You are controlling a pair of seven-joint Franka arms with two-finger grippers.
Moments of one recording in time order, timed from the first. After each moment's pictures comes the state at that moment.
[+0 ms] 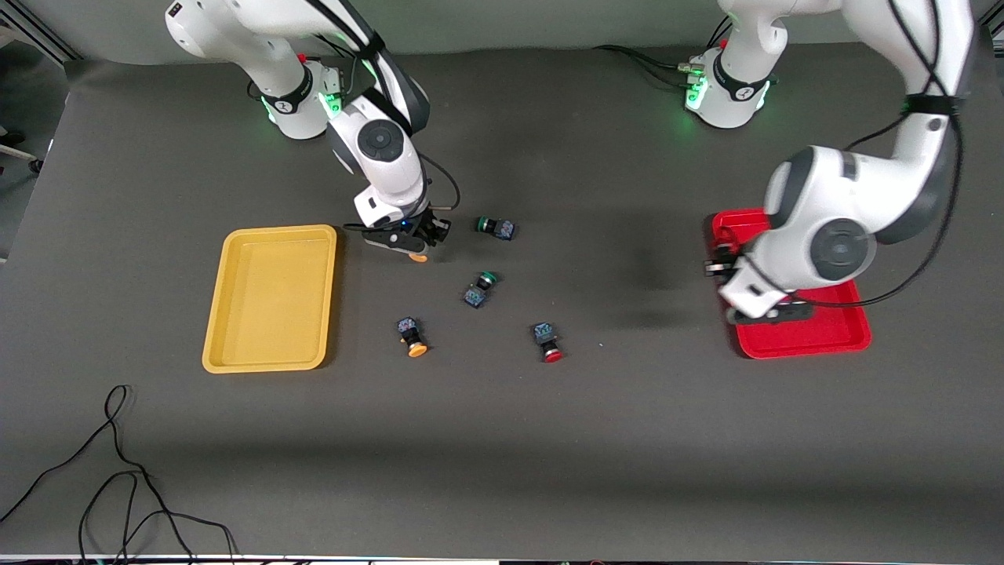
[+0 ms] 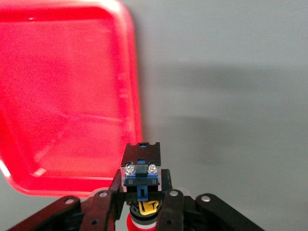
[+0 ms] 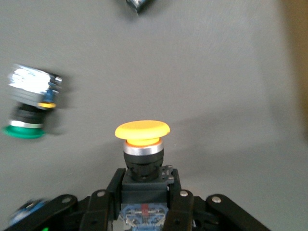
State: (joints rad) left arm 0.08 0.23 -0.24 -2.05 0.06 1.96 -0.25; right arm 0.79 0.19 -0.09 -2.27 0.00 2.40 0.98
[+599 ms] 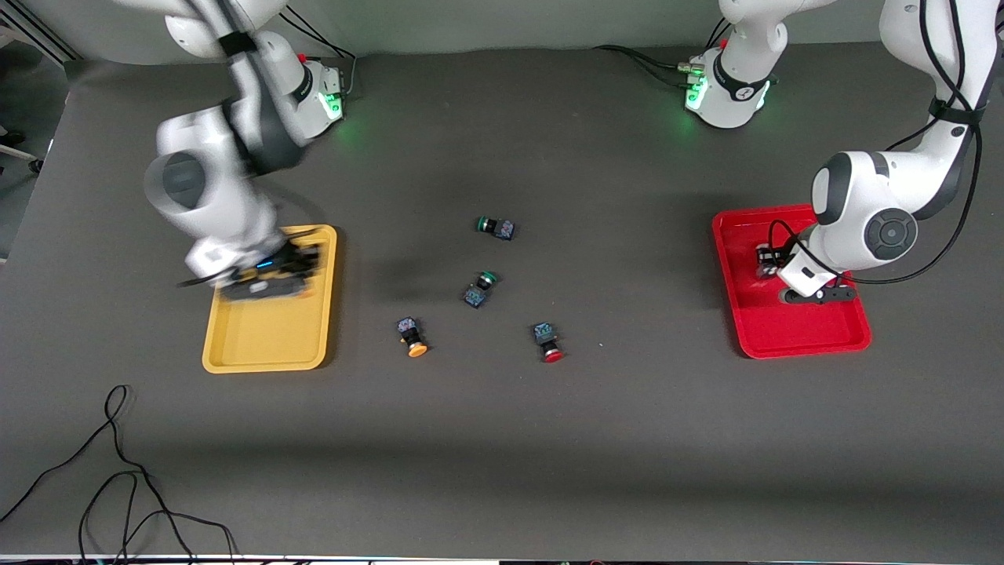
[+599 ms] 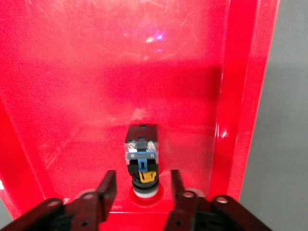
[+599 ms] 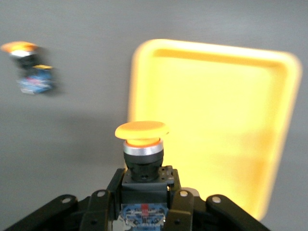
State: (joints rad) left arm 0.27 0.23 -0.24 -2.31 0.11 2.26 -0.11; right arm 0.77 0.08 -0.65 -2.16 0.00 2.14 -0.03
